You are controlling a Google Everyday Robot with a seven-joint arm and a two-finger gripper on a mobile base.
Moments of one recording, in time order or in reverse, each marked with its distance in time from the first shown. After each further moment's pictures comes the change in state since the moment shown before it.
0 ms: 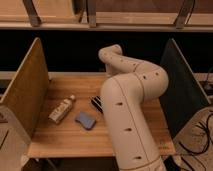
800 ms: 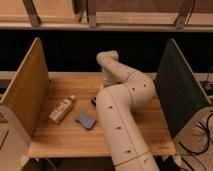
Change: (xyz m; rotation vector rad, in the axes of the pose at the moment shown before) arm -0.016 0.035 0.036 -0.100 0.091 -0.119
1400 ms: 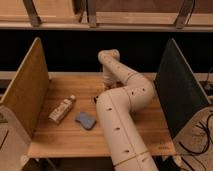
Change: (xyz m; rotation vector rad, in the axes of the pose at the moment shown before) arm -0.015 -0.003 -0.015 -0.022 -0.046 -0.032
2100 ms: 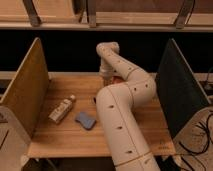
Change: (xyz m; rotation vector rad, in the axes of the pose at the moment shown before) arm -0.011 0.033 -0.052 -0.042 -0.113 -0.085
